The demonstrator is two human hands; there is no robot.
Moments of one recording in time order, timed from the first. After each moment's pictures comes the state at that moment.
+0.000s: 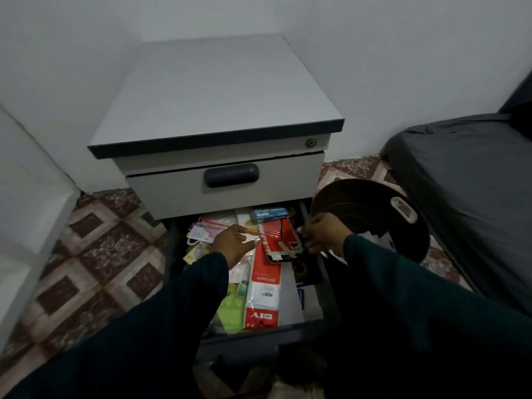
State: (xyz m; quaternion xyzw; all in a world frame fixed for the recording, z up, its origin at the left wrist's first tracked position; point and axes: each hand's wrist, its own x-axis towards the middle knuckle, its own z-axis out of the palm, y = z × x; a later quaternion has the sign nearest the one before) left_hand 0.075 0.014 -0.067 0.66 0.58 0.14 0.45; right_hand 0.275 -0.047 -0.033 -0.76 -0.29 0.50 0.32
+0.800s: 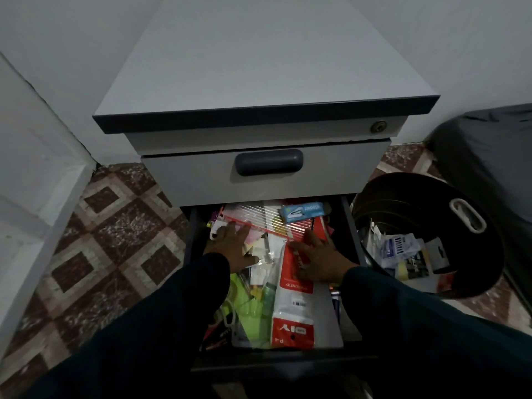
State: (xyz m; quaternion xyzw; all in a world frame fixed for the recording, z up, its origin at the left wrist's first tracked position) left_hand 0.024 0.068 -0.127 0.80 0.53 -0.20 0.21; right_hand 0.234 -0.012 -0.127 -0.69 -0.64 0.32 -0.09
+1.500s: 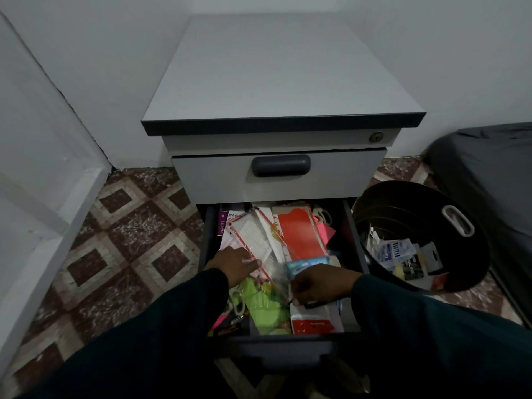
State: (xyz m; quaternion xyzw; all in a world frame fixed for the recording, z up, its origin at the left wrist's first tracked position) left_hand -0.008 0.019 -0.103 0.74 0.58 -0.08 0.34; right_hand 0.198 -0.054 -0.073 -0.59 -0.69 0.39 -0.14
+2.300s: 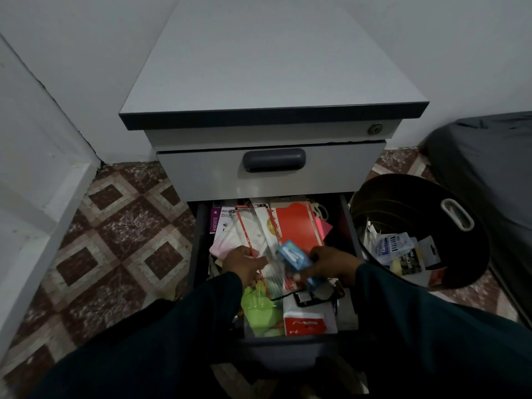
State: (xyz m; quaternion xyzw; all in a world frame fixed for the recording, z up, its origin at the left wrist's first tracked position) left_hand 0.035 0.005 -0.117 0.43 0.64 0.18 0.61; right_hand 0.223 -0.037 -0.087 -0.73 -0.45 0.52 0.04
